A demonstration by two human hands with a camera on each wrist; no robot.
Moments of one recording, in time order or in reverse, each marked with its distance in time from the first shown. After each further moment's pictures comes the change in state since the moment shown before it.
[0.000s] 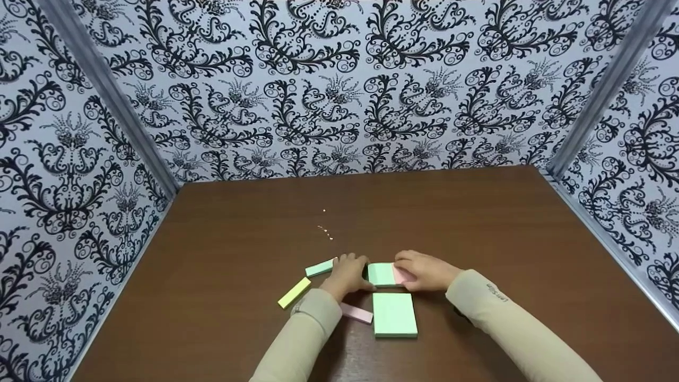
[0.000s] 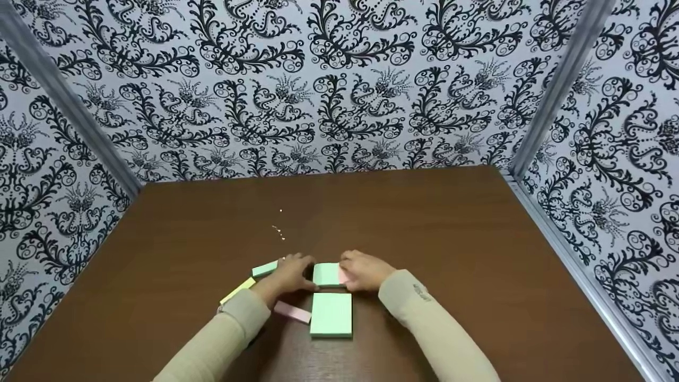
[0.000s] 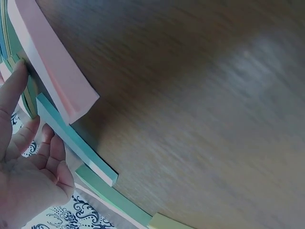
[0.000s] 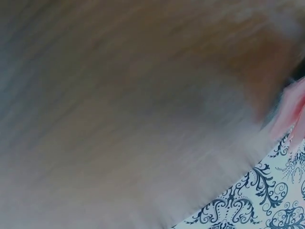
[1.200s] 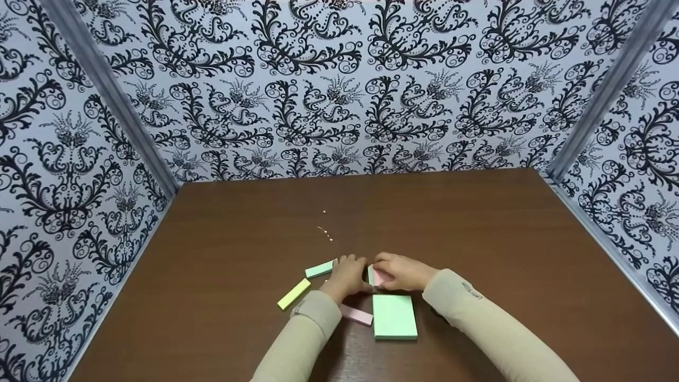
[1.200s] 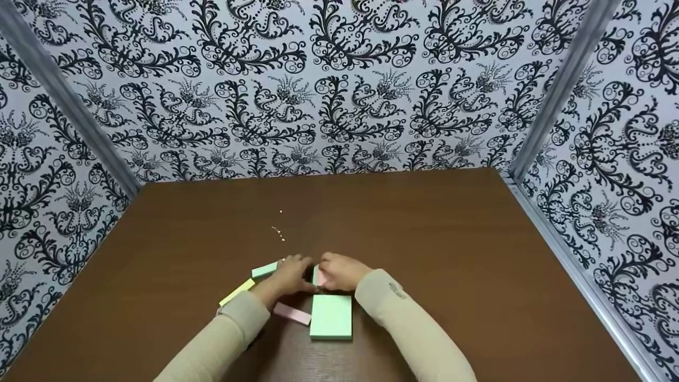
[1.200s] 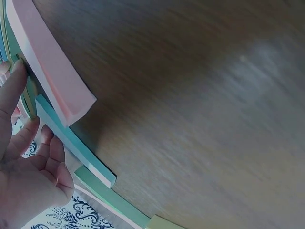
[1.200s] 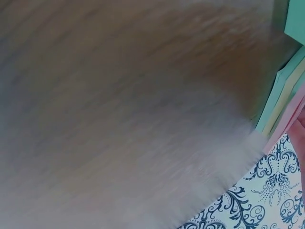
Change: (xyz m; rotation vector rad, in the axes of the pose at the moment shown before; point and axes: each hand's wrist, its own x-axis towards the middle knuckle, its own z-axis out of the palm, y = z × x) left_hand -0.001 0.000 0.001 0.041 0.023 0.011; right_hand 0.040 -0.022 0.008 0.059 -0.035 0.003
